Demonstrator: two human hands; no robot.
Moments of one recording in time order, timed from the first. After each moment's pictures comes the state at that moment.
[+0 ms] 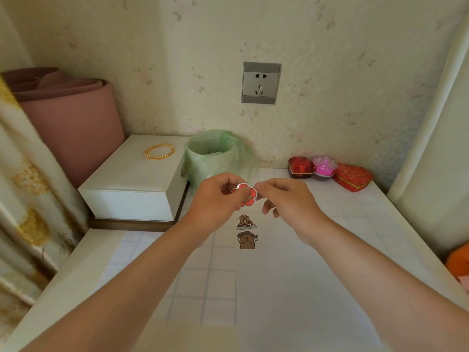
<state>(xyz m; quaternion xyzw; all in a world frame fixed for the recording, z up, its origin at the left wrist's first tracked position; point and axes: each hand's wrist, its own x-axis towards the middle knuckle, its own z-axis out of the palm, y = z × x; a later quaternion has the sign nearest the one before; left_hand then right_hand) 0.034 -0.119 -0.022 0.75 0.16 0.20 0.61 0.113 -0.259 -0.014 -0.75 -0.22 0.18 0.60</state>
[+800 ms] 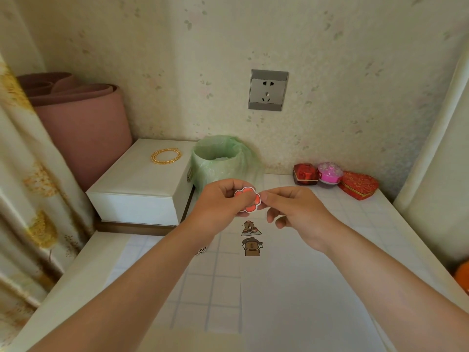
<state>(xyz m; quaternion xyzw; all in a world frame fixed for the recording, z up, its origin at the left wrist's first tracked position) 0.029 -0.114 -0.016 0.71 0.15 0.17 0.67 0.120 -0.265 -0.013 -0.71 -0.23 0.26 0.61</state>
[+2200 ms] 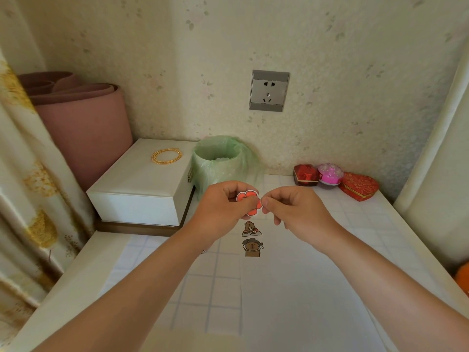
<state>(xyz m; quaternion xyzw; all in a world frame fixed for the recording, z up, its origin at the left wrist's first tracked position) 0.027 -0.117 -0.017 0.73 0.14 0.17 0.64 0.118 -0.265 -0.014 -0.78 -0.31 0.14 0.52</state>
